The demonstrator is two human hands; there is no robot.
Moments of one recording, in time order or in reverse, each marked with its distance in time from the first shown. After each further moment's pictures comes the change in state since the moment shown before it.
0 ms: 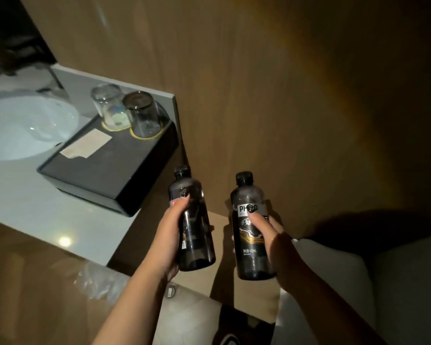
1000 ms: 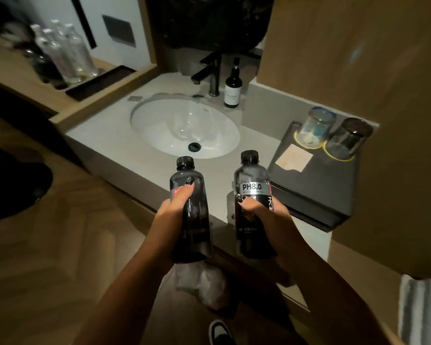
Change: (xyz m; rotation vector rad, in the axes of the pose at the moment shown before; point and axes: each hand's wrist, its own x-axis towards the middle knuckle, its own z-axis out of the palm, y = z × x) left_hand -0.047 0.191 -0.414 0.057 0.181 0.049; right_hand -0.015 0.015 0.455 -0.137 -0.125 -0.192
